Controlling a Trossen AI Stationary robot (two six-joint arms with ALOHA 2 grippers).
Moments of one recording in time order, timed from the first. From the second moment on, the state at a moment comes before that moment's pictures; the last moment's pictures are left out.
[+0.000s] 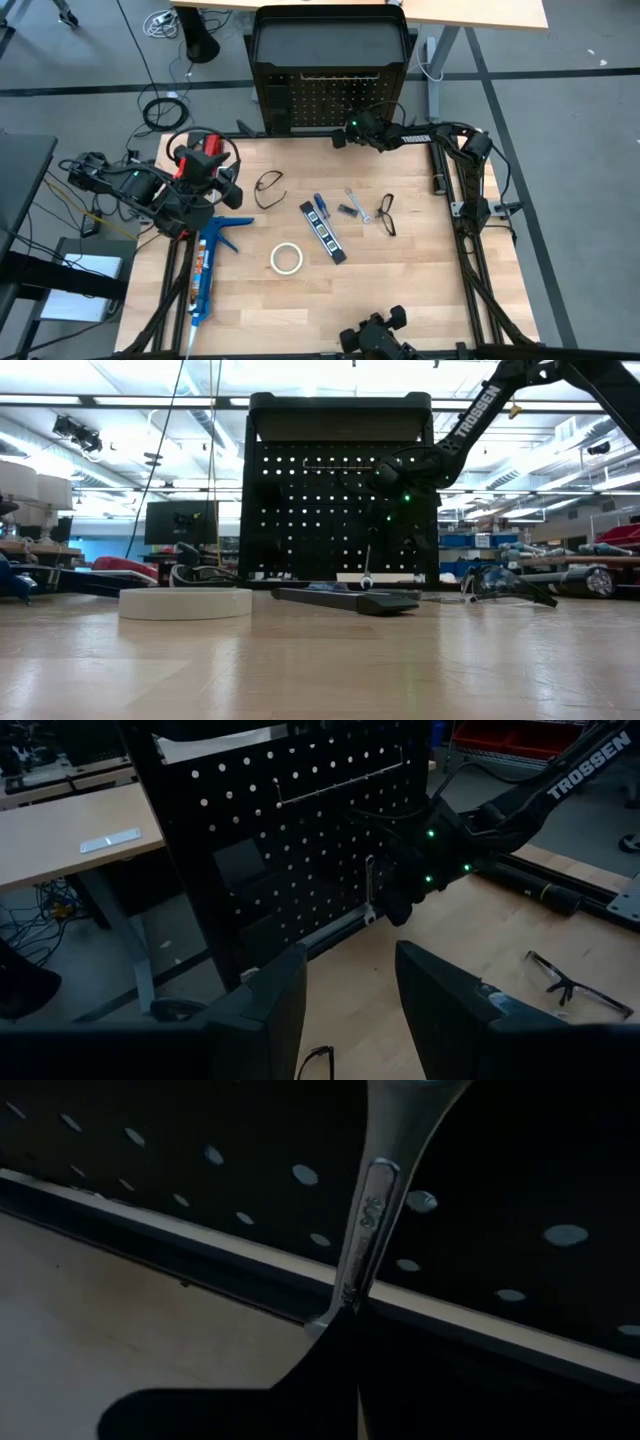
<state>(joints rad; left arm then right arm) -0.41 1.05 1.34 -1.22 -1.19 -0.89 -0.68 1.98 1.18 0.05 0.26 0.47</state>
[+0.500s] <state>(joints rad) -0.44 1.05 1.22 -1.04 -1.17 -0.89 -0.70 1.90 1.18 -0.11 0.08 0.38</state>
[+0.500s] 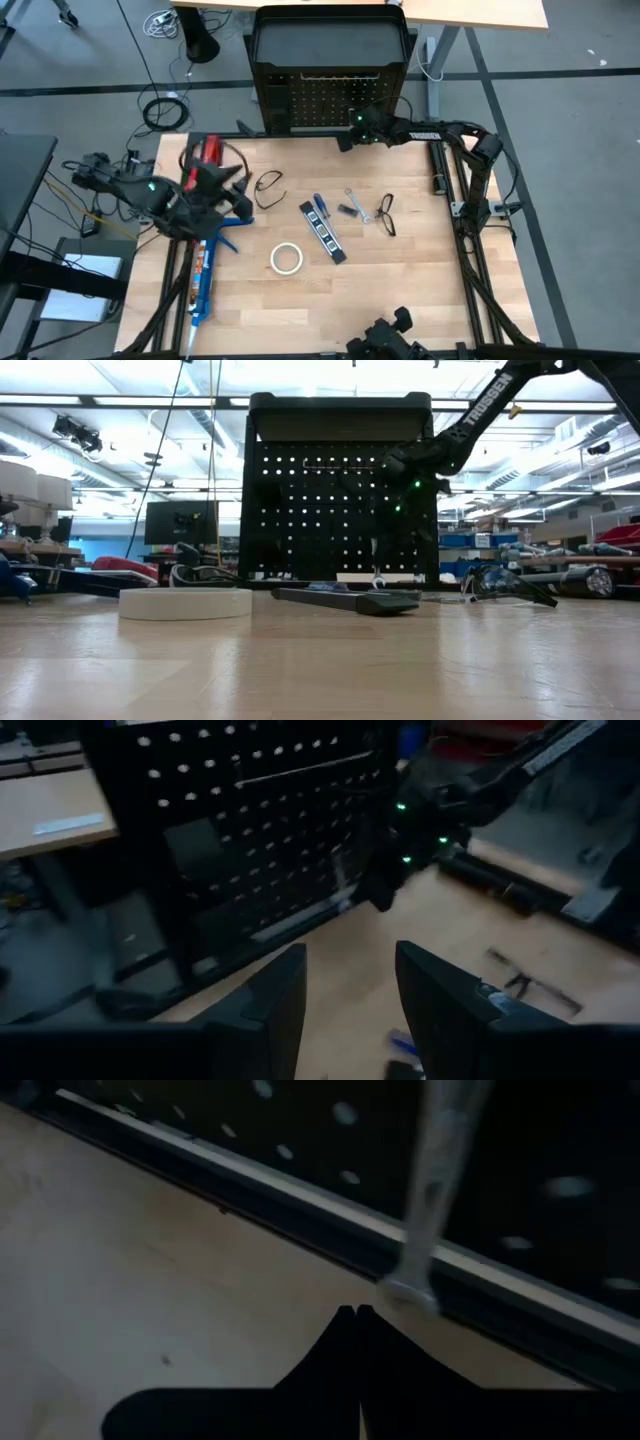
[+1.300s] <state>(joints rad) -0.65 1.04 0.67 -0.50 -1.35 -1.04 -0.70 1.83 1.02 0.08 0.09 0.54</state>
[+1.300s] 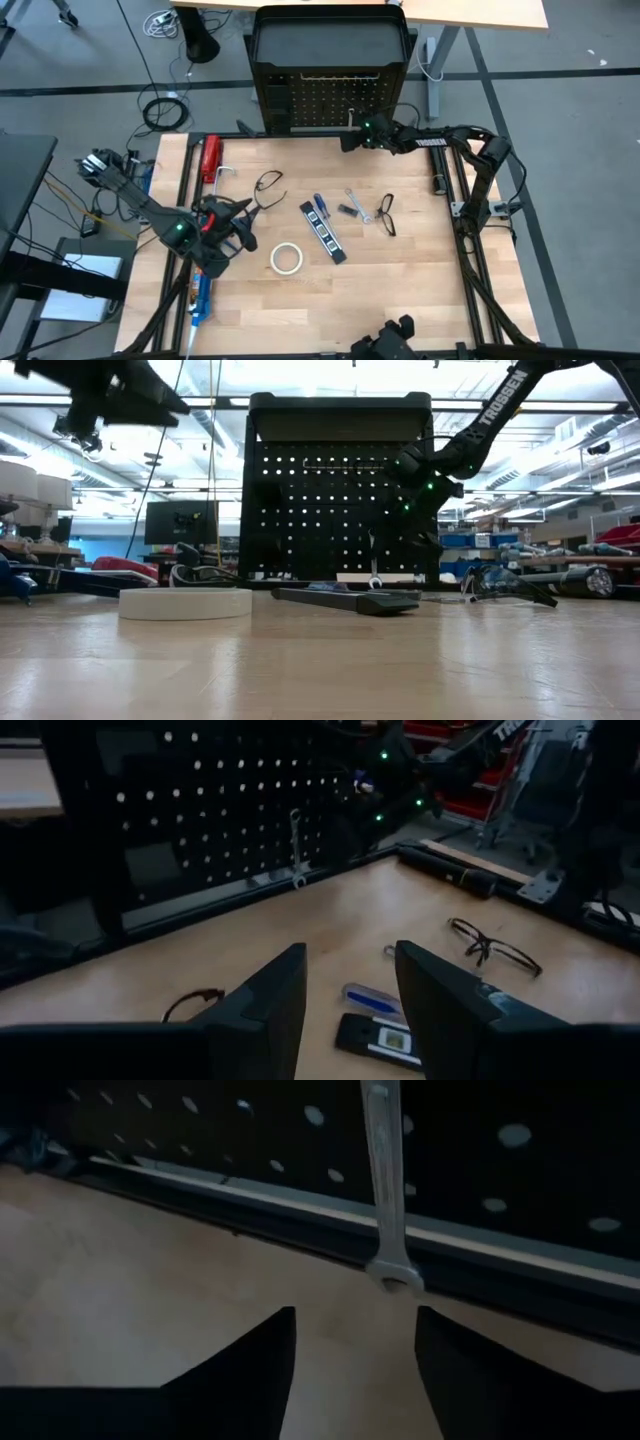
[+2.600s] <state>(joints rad) -0.51 1.08 0.50 -0.16 -0.97 -0.86 -0.35 1.57 1.13 -0.38 0.24 0.61</state>
